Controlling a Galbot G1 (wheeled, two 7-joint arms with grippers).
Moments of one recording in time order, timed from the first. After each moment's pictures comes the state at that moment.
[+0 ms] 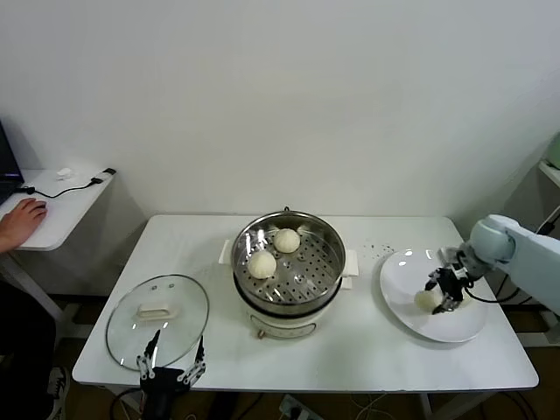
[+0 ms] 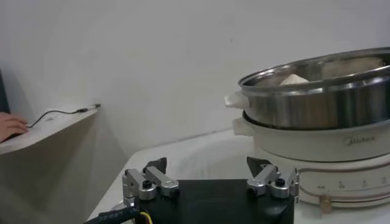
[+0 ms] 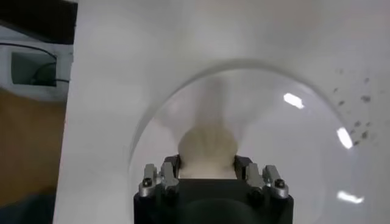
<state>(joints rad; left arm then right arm) 1.85 -1.57 -0.57 -2.12 0.20 -0.06 0.00 0.29 0.60 -1.13 1.18 0.10 0.01 -1.16</state>
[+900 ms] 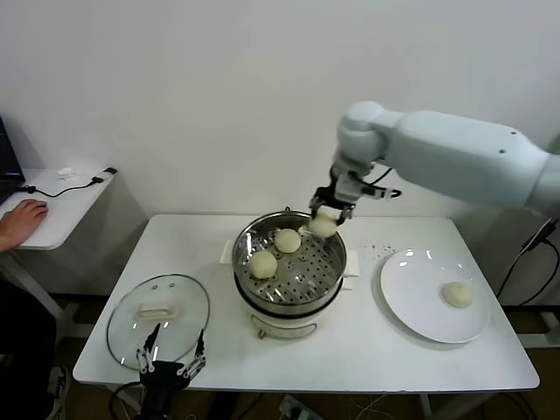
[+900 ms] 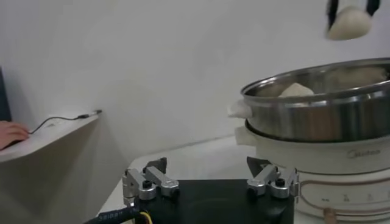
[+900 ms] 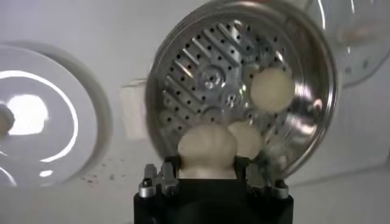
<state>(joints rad) 1.84 -1.56 -0.57 -2.14 0.19 -0.04 0.01 0.69 1.13 -1.33 1.35 -0.15 0.56 -1.12</state>
